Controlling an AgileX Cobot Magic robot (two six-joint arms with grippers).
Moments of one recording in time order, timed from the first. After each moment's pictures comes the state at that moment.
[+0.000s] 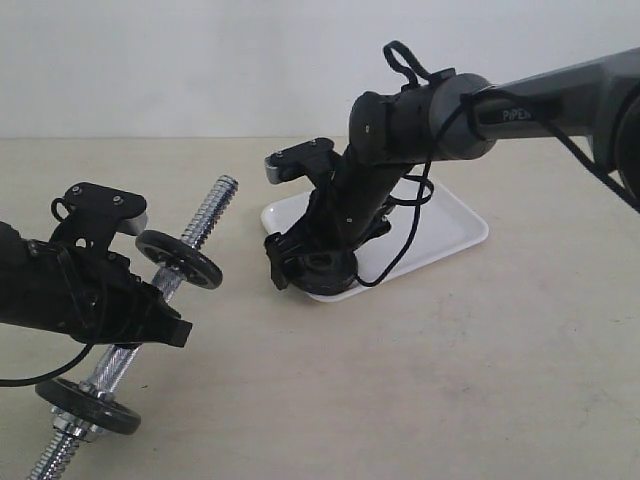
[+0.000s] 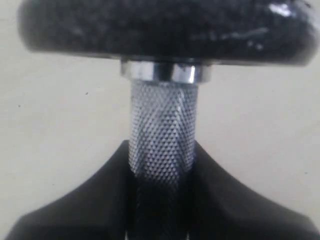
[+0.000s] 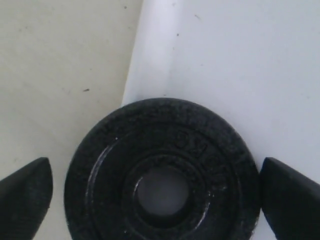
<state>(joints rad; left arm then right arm) 0.06 1.61 -0.63 -0.90 0.14 0.90 0.14 2.26 -1.62 0.29 0.67 -0.33</state>
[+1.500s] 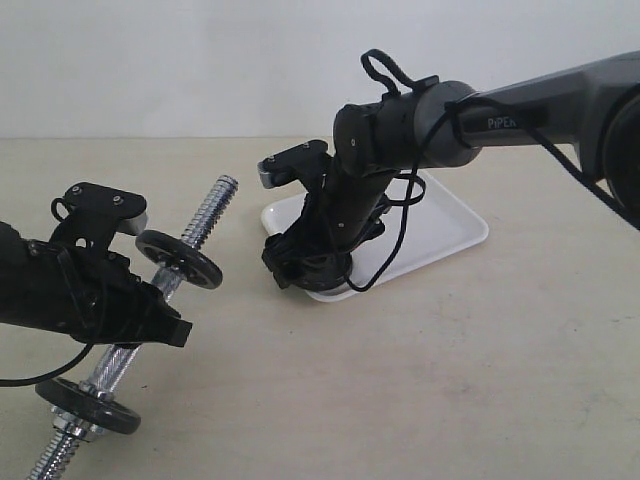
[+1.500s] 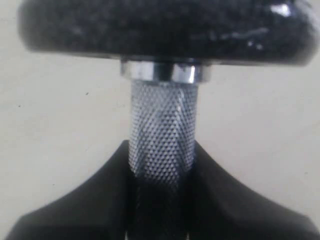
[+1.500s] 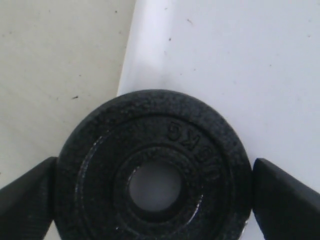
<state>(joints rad) 0.06 1.61 -0.63 -0.90 0.14 0.90 0.16 2.26 -1.63 0.17 0.64 -0.20</state>
